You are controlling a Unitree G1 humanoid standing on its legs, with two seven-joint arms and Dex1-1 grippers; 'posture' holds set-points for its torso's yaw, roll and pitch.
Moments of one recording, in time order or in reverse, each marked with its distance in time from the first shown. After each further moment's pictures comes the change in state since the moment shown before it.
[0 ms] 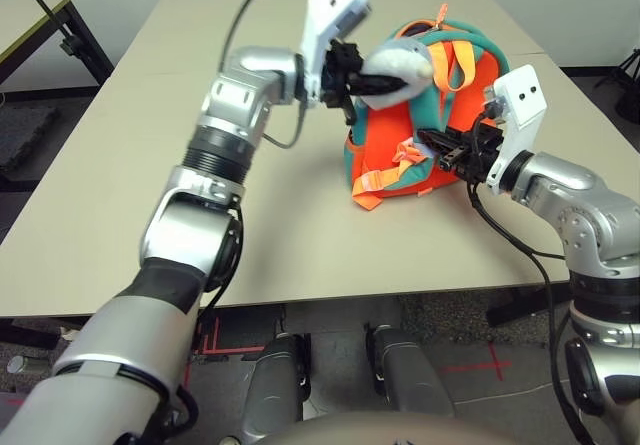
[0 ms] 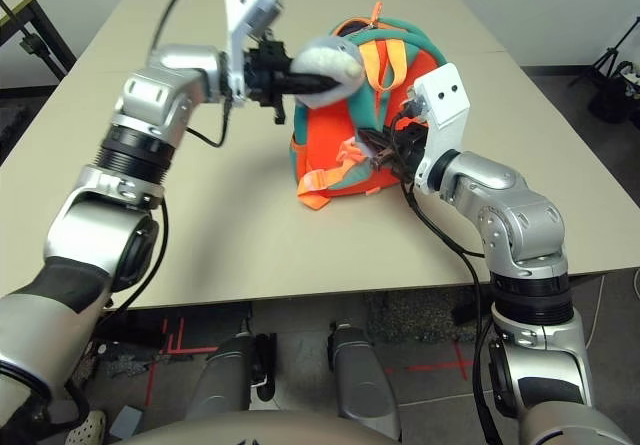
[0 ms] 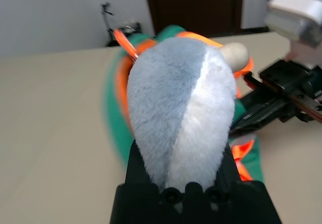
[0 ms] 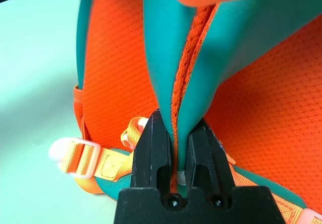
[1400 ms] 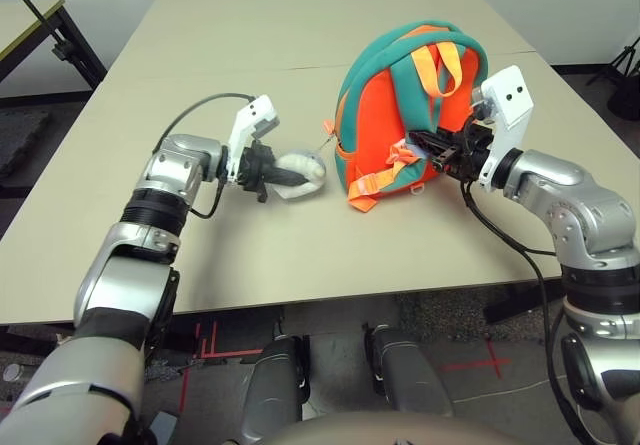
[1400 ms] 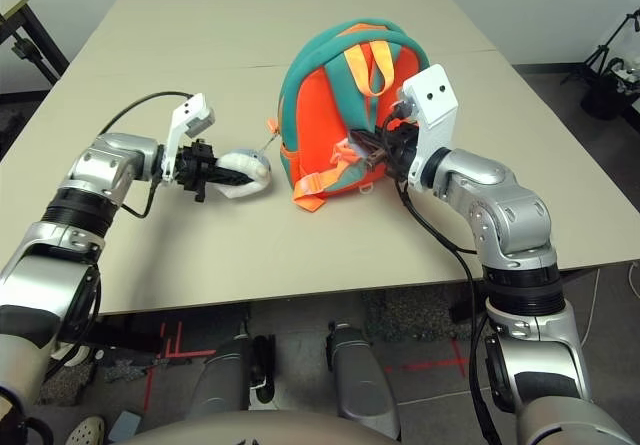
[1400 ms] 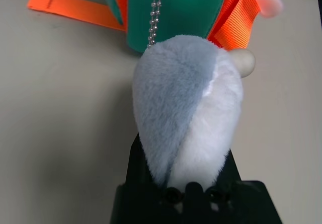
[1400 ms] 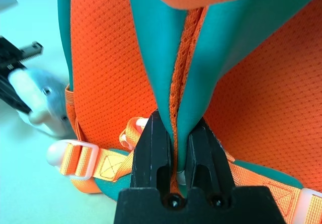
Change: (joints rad) left arm 0.378 0.071 -0.165 0.190 0.123 -0.017 -0.170; right arm -0.039 0.007 0.045 0.074 -0.043 -0.046 0.050
